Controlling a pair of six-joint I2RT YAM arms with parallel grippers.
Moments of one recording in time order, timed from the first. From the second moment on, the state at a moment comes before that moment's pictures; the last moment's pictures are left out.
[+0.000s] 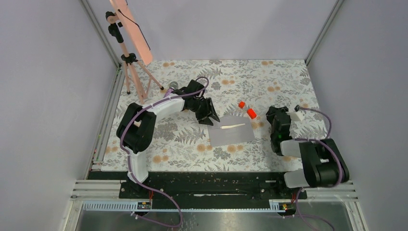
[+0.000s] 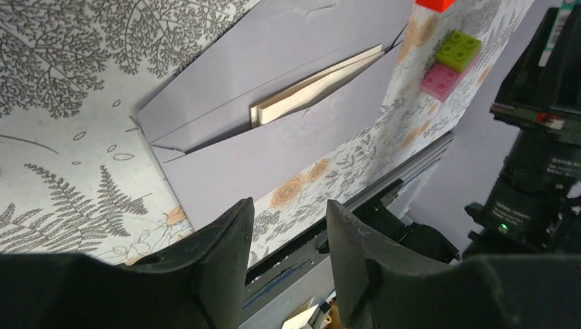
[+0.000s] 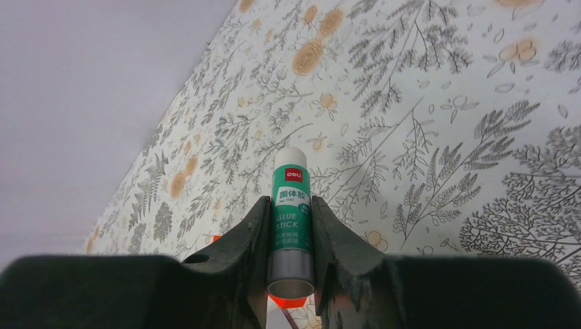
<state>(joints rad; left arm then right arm) -0.56 1.92 1.36 -0.48 0.54 -0.86 0.15 1.34 0.32 0.71 0.45 0.86</state>
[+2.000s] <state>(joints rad) -0.52 2.00 1.51 -0.55 0.52 -0.80 0.17 1.23 0.56 0.43 0.00 0.76</state>
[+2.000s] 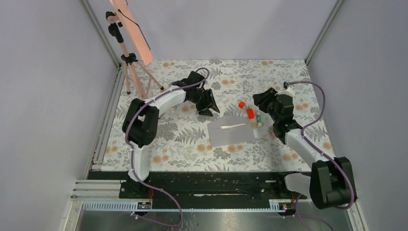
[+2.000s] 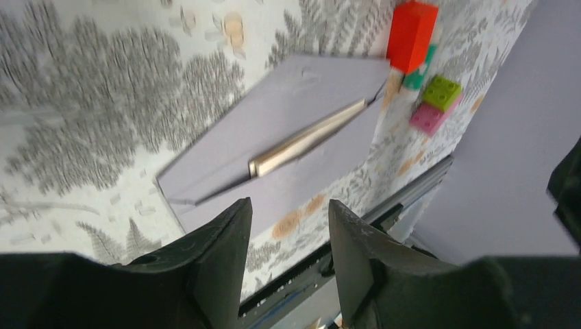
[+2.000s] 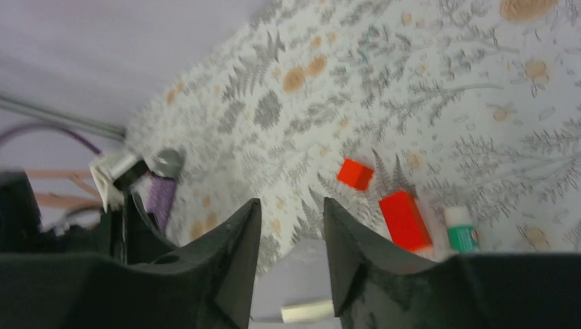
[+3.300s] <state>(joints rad) -0.52 2.31 1.81 -0.68 0.48 -0.72 0.22 1.52 0.71 -0.27 -0.13 0.68</state>
